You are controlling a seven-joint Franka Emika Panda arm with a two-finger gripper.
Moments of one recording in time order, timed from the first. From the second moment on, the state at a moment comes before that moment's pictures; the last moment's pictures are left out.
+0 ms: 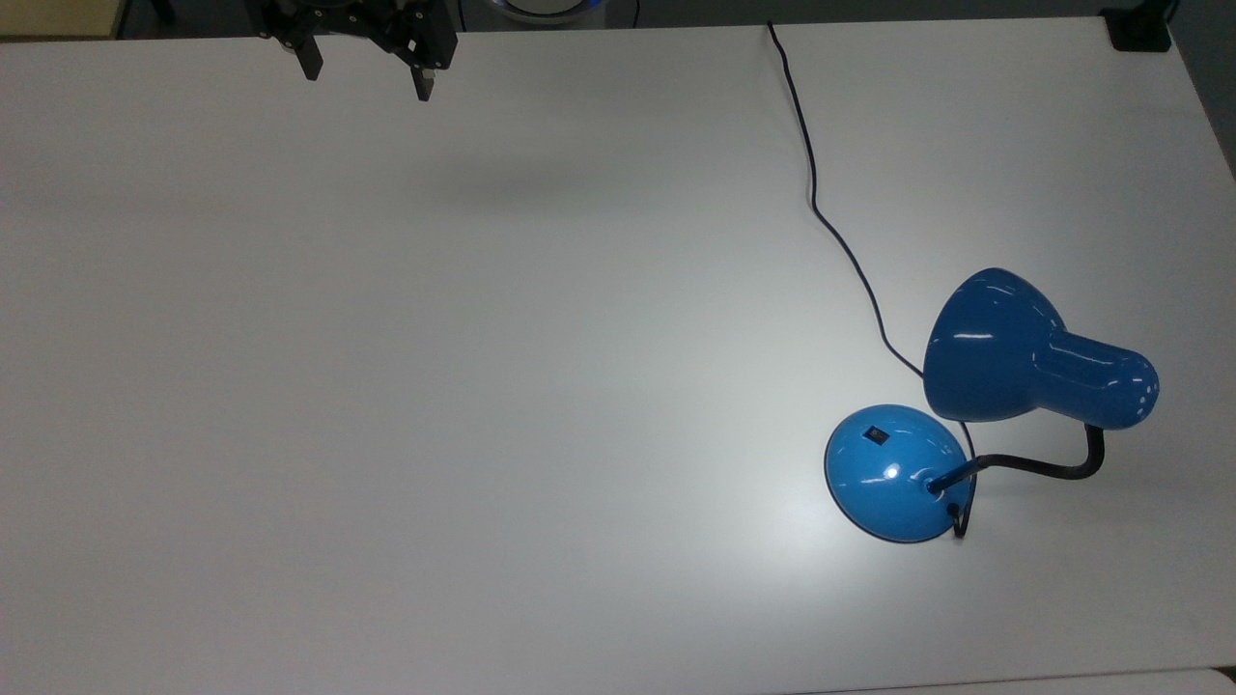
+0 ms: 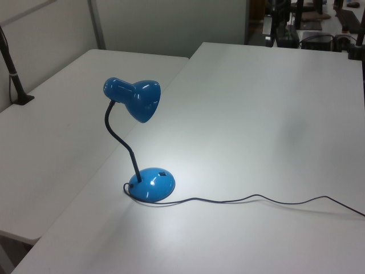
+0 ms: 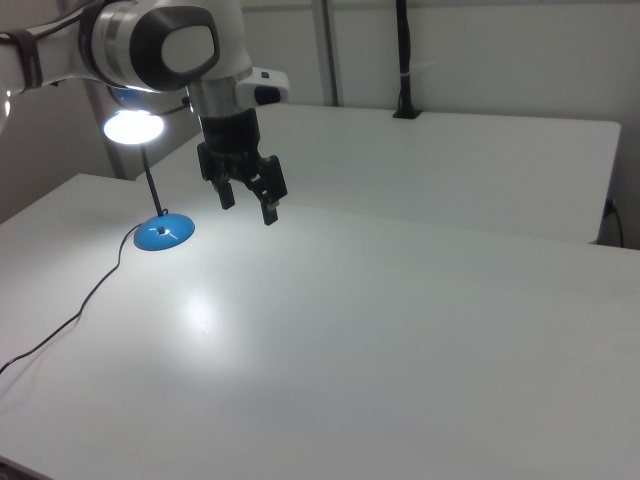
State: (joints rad) arm -0.16 0.06 0.02 -1.63 -0.03 1.68 0.04
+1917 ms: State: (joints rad) arm 0.06 0.12 -0.04 -1.63 0.12 1.69 -0.35
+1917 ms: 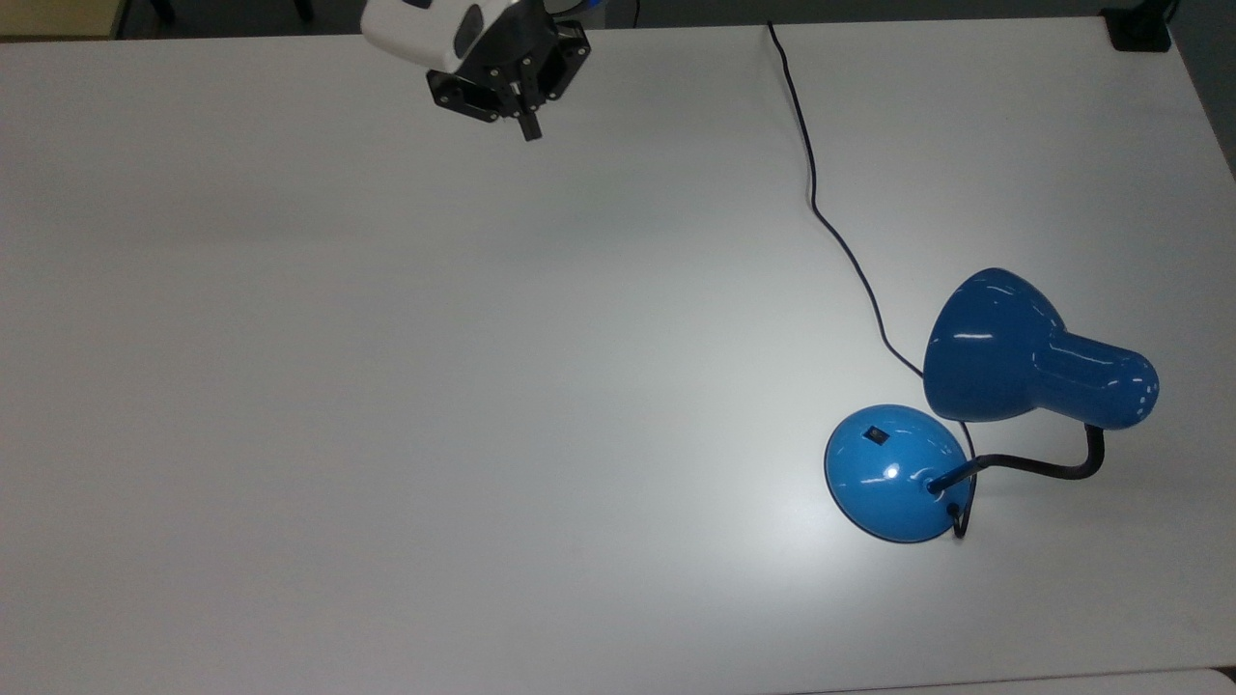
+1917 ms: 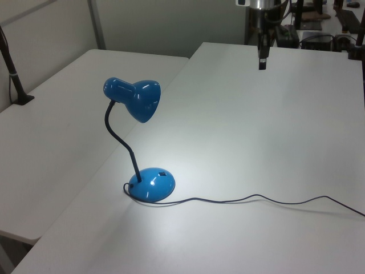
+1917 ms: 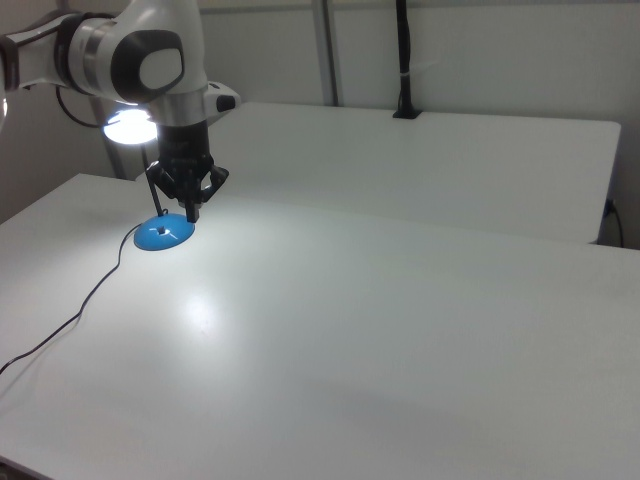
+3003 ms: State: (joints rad) arm 0.39 0.54 -0.06 -1.51 0.19 2.29 -0.39
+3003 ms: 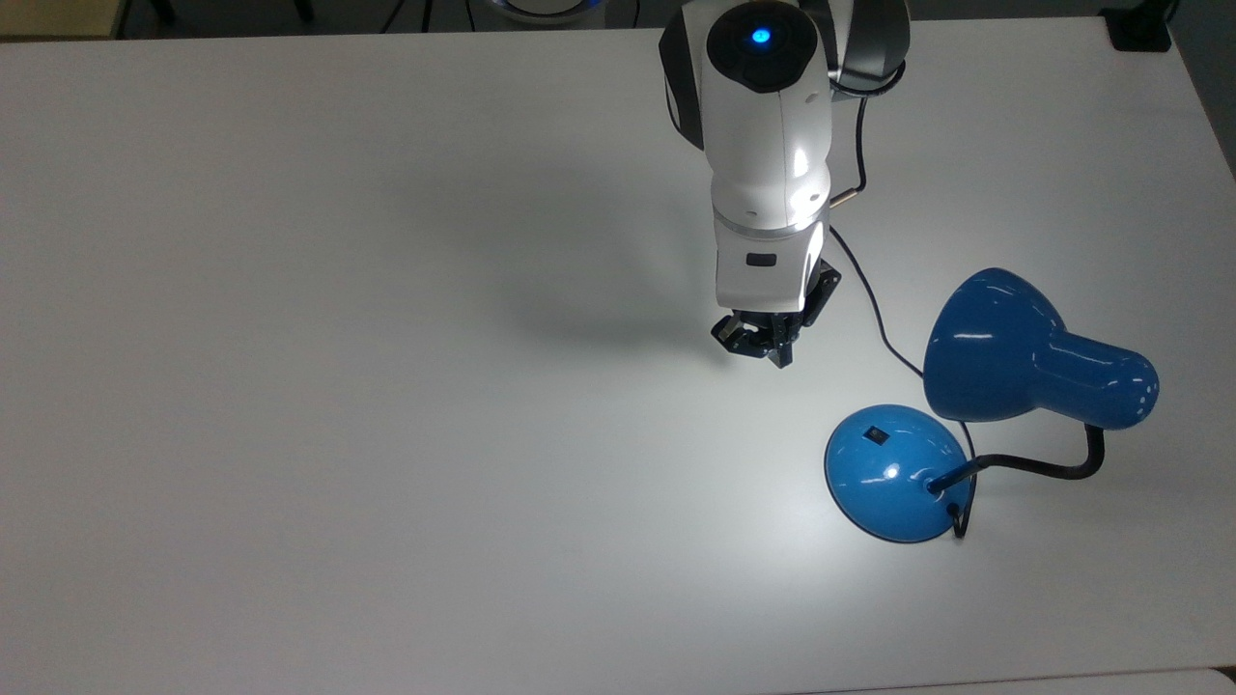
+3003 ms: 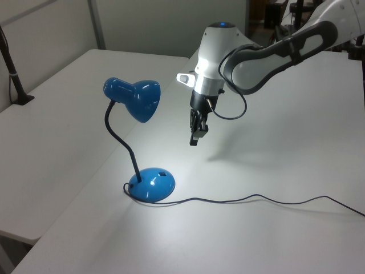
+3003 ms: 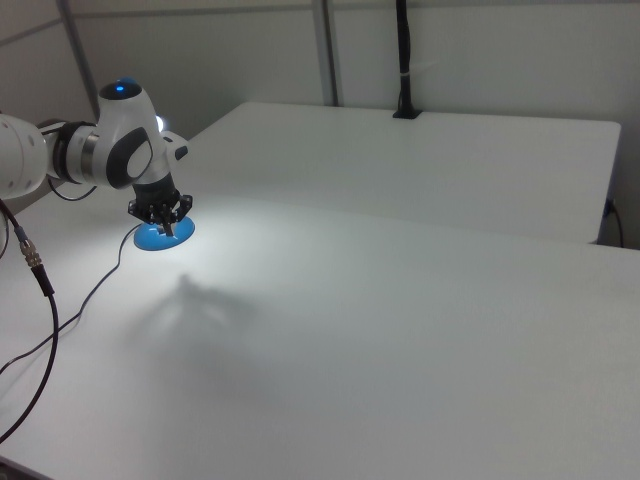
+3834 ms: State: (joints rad) arm 0.47 0.74 -0.08 -1.32 0.19 2.45 -0.38
